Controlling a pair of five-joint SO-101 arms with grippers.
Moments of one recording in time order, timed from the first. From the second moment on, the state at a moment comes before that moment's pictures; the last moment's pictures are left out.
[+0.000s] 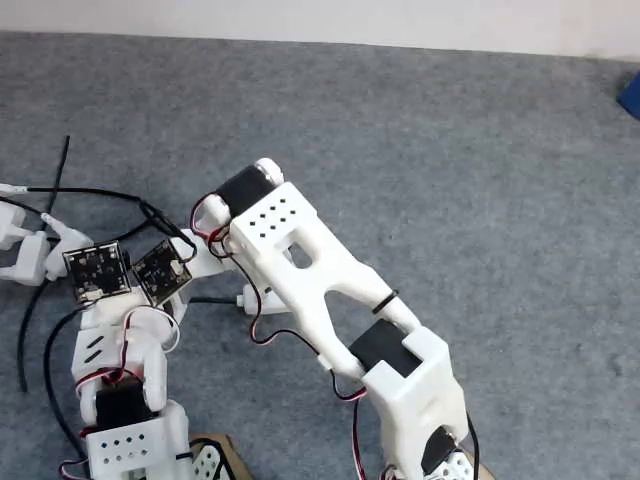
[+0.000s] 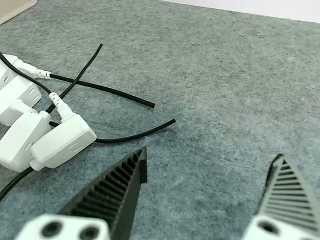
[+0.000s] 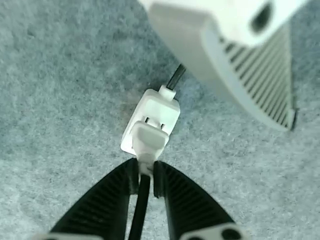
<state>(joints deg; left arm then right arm) -18.9 -101.5 96.3 39.9 3.0 -47.9 23.6 -26.9 93.9 84.4</state>
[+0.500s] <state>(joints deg) -18.9 -101.5 96.3 39.9 3.0 -45.9 24.3 -26.9 91.8 84.4</state>
